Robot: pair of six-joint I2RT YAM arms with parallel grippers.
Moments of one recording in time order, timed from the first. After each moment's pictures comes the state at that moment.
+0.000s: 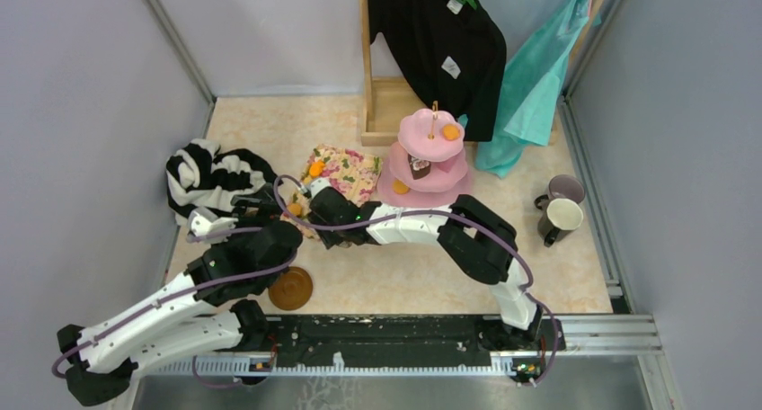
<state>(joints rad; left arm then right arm) -1.01 0.69 0.74 -0.83 -1.41 -1.66 1.11 2.04 1.42 -0.18 0.16 0.31</state>
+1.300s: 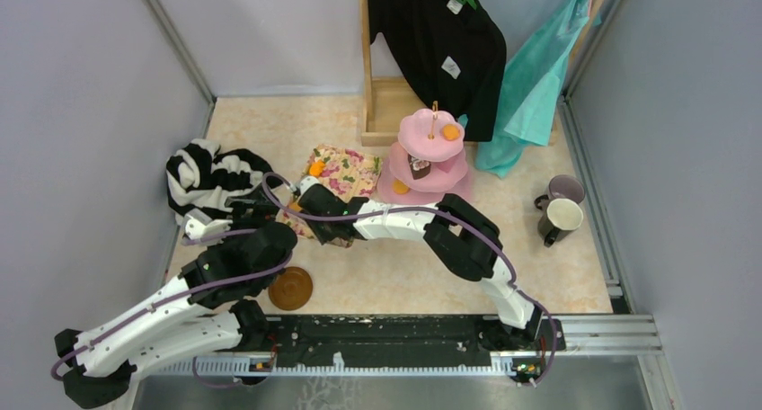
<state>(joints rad) -1.01 0.65 0.74 -0.84 -1.43 -1.66 1.11 2.16 1.59 -0.28 0.19 0.26</state>
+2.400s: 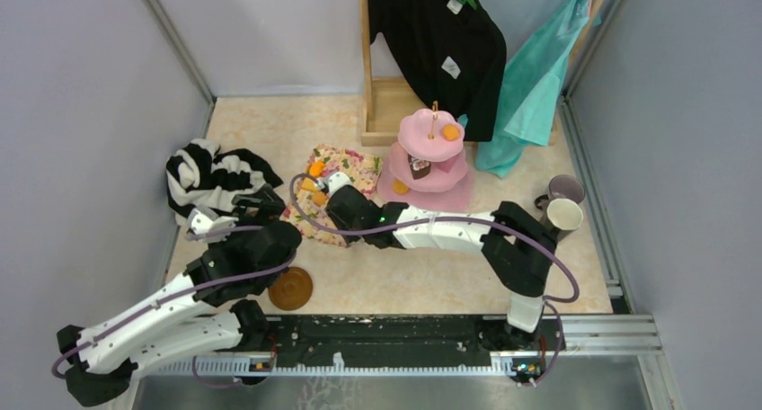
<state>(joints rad) -1.01 0.68 0.74 -0.83 -1.43 -1.58 1.11 1.83 1.27 -0.22 0.29 0.26</state>
